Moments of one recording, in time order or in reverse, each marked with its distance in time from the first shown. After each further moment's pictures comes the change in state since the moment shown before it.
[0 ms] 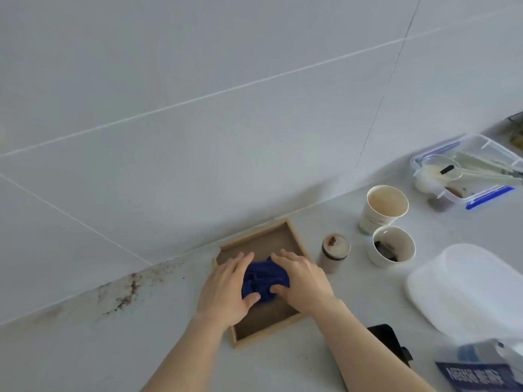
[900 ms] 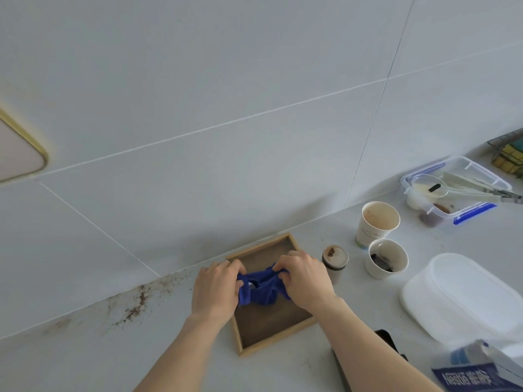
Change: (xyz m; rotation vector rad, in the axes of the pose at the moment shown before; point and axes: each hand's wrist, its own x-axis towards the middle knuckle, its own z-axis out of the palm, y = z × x) left_hand -0.016 0.003 -0.050 0.093 0.258 -0.043; right_hand -0.007 -0.023 -0.035 -0.013 0.226 -0.018
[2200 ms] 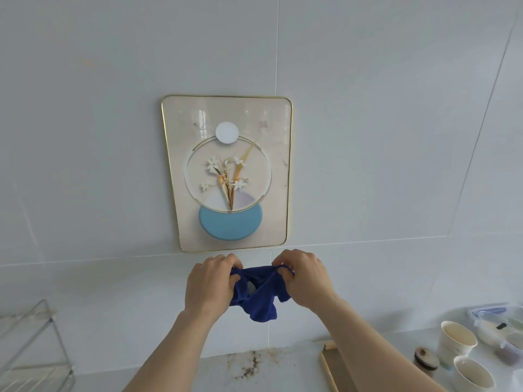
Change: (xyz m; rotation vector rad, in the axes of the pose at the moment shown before) left_hand -0.200 -0.230 -0.287 -0.104 0.620 -0.100; right_hand -0.082 -0.406 -0.106 0.049 0.346 -0.268
